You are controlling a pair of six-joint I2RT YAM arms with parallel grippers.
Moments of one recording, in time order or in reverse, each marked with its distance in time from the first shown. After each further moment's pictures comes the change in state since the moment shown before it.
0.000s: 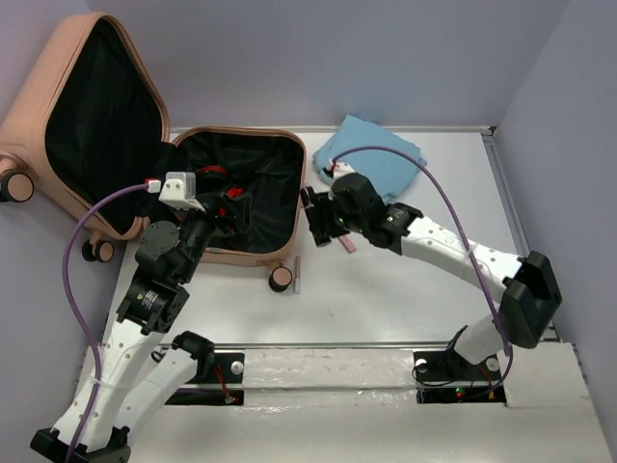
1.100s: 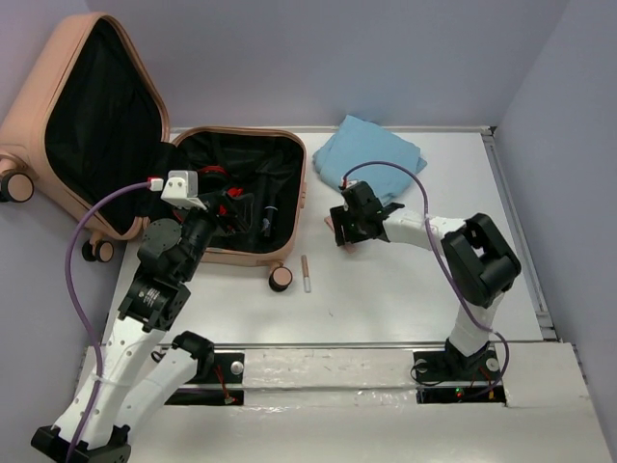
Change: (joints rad) left arm 0.003 0.012 0.000 0.000 0.005 -0.003; right arm -0.225 0.325 -0.027 0.152 -0.031 -0.149
